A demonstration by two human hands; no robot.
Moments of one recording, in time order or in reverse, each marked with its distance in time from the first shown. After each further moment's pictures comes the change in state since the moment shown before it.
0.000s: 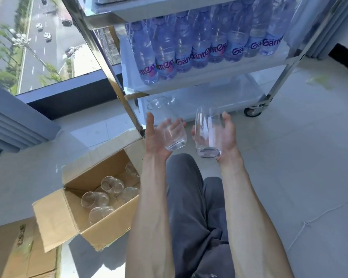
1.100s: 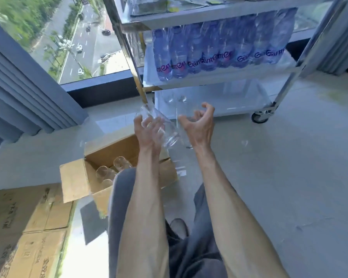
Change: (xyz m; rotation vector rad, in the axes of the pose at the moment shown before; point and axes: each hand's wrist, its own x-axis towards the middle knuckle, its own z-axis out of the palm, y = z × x) left_hand -0.103 -0.009 0.023 0.054 0.403 0.412; right_hand -0.048 0.038 0.023 -0.779 0.257 -0.653
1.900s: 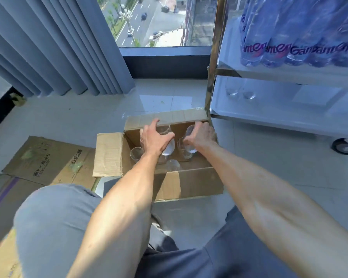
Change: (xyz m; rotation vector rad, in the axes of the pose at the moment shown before) left_hand 0.112 0.018 -0.209 1.424 0.436 0.245; right_hand -0.012 0.092 0.223 -0.977 -0.693 -0.082
